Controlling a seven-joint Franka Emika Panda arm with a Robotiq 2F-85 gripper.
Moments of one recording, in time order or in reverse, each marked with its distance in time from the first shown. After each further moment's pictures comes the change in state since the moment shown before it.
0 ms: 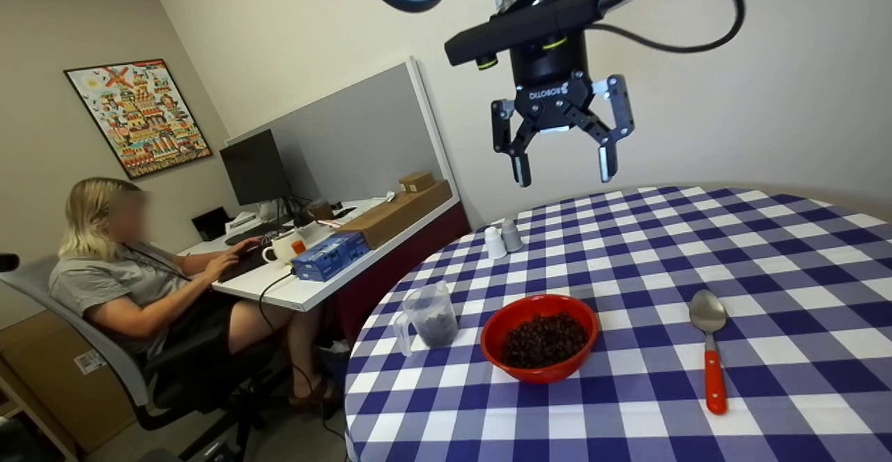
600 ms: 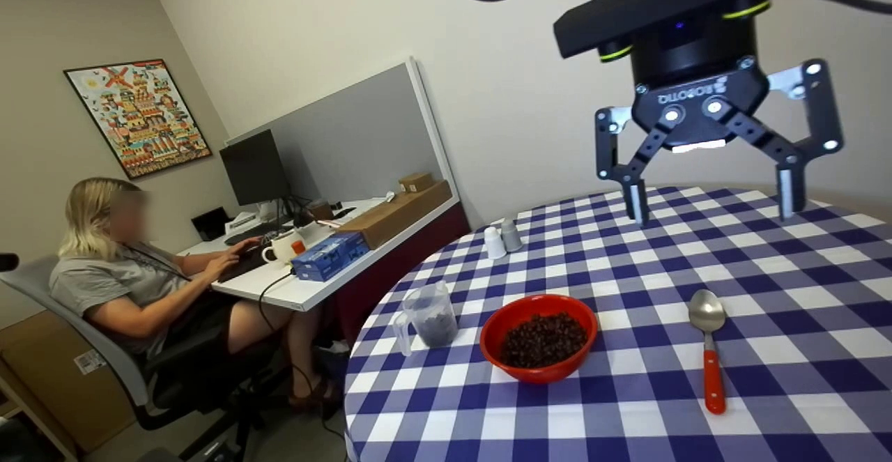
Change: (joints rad) arm -0.170 0.050 -0.053 -0.006 -0.076 0.079 -0.144
